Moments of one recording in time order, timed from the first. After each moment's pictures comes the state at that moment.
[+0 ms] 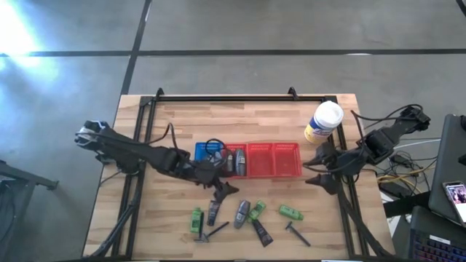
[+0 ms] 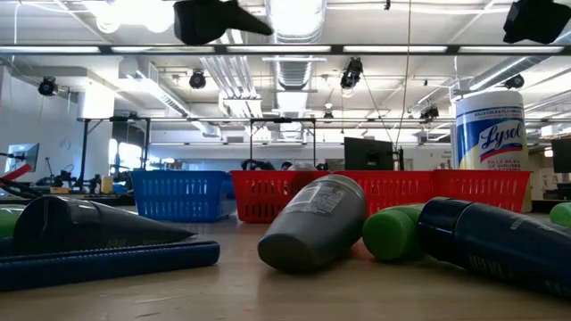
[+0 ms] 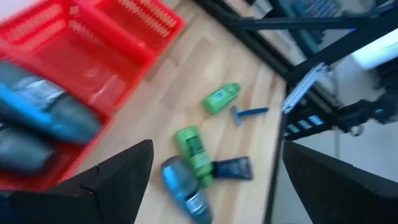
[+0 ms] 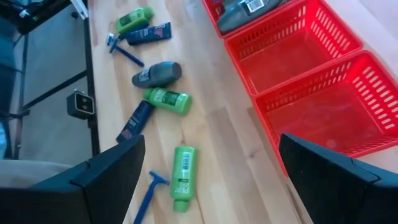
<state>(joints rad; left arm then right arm) -0.31 1.48 1.24 -0.33 -0.19 -0.86 0.56 0.81 0.93 -0.96 0.29 0.91</state>
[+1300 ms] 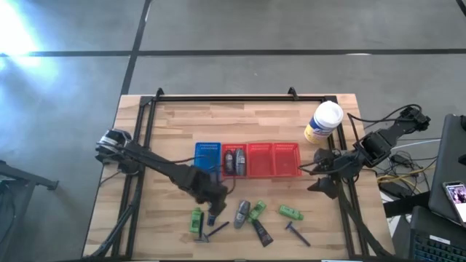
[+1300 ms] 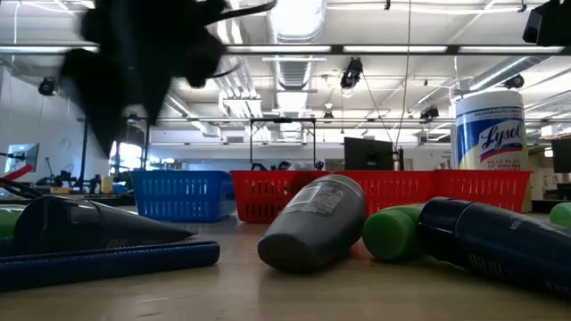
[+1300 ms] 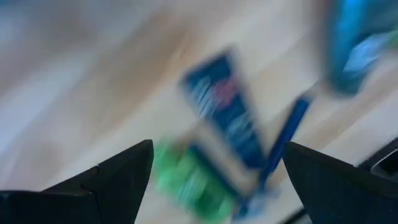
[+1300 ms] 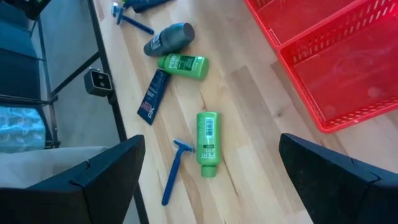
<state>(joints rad) -0.38 1.72 1.29 -0.86 0.14 -1.30 0.57 0.83 0.92 -0.97 0.13 1.06</state>
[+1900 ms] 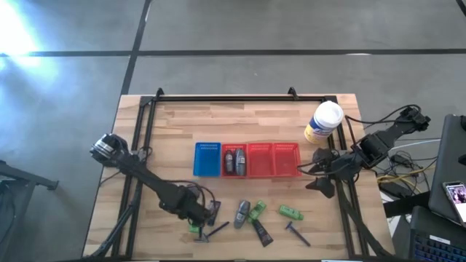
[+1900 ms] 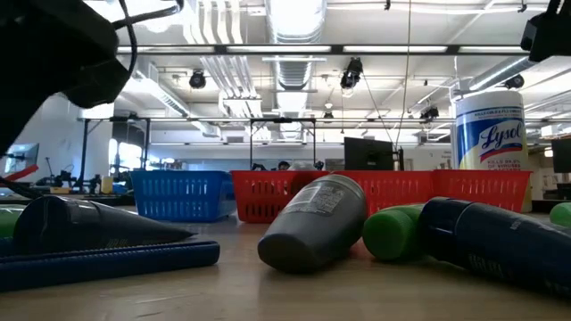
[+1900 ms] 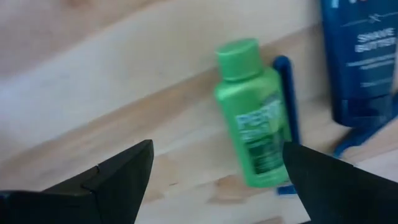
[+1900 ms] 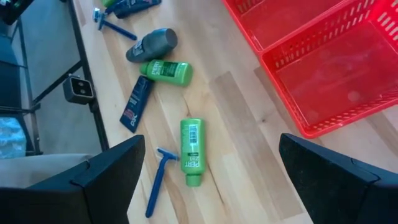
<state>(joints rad) -0.57 1.72 1.16 -0.83 0.16 -1.75 0.56 0.83 0.89 -0.96 0.19 1.07</state>
